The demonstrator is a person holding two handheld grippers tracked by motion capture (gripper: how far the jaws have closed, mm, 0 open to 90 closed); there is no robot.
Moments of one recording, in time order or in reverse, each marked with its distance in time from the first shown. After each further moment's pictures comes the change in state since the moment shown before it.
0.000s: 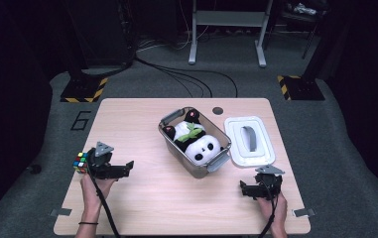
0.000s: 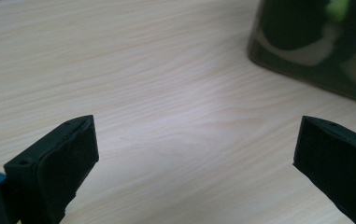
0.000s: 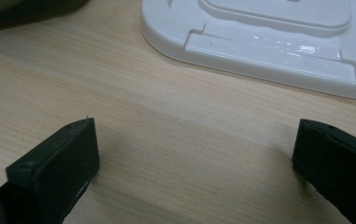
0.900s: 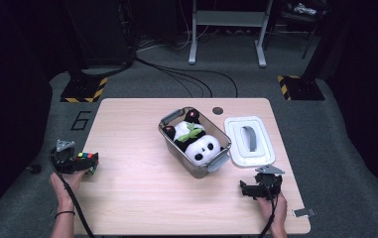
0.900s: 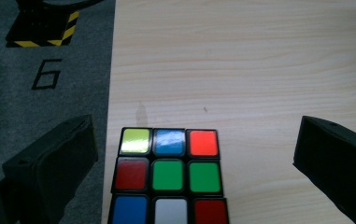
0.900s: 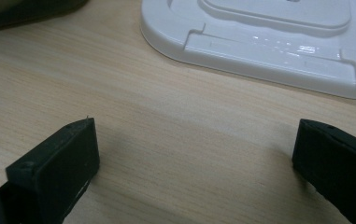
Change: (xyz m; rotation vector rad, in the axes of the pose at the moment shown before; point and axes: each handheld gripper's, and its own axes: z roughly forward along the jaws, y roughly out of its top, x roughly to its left) left arm 0.114 -0.035 0.004 -0.020 0.166 -0.183; right arm 0.000 0.000 0.000 0.000 -0.002 0.001
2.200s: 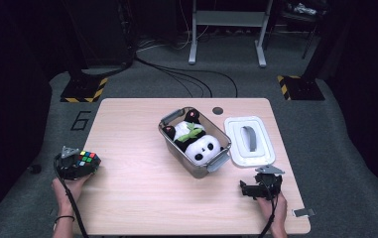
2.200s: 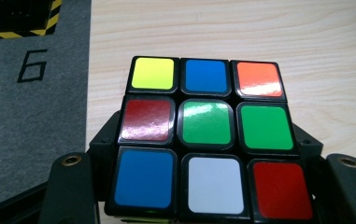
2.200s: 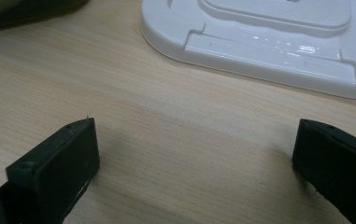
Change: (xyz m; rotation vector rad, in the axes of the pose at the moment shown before) left arm -0.004 -0.021 0.009 0.036 -0.049 0.037; right arm 0.000 0.000 0.000 0.000 0.000 0.000
